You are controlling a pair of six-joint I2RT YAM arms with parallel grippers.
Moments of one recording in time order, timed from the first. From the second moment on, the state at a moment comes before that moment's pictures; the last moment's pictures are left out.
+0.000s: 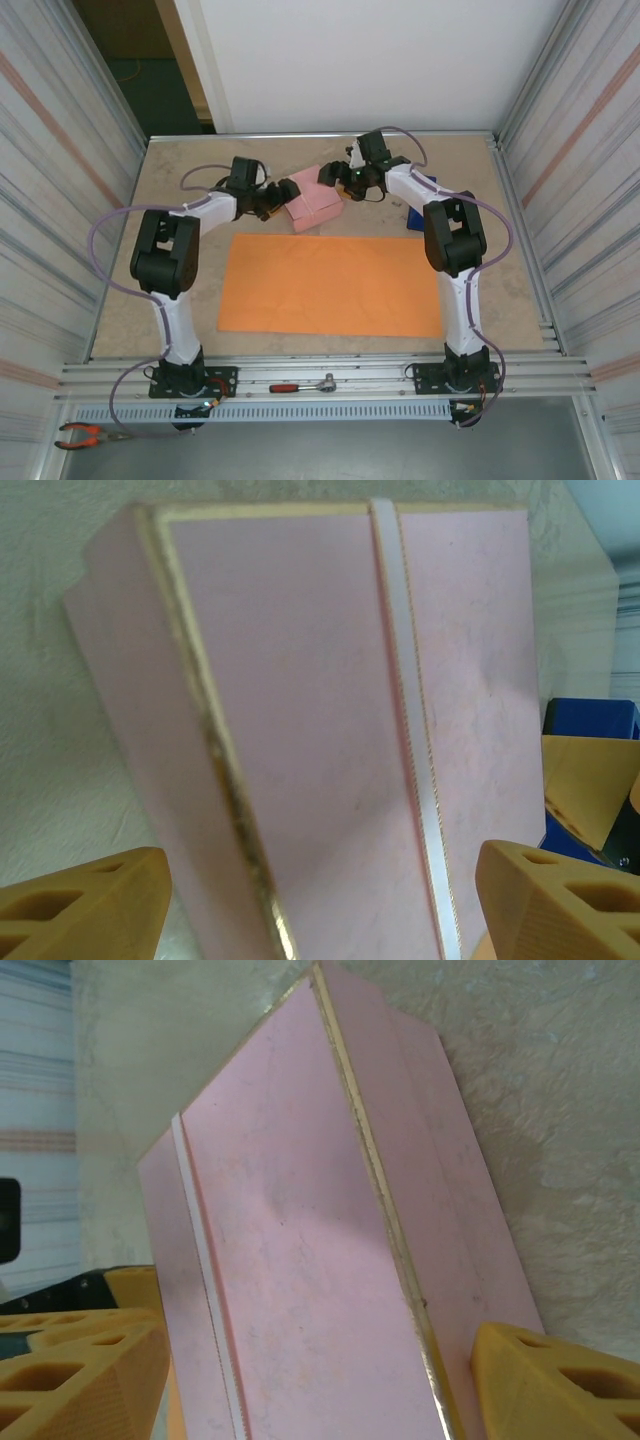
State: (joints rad) left arm -0.28 1.98 1.32 -0.14 0.45 -0.74; right arm 0.37 2.22 1.76 -0.39 -0.54 0.65
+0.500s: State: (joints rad) left arm -0.29 2.11 1.57 -0.31 0.46 -0.62; right arm 0.37 2.15 1.54 -0.28 -0.57 0.69
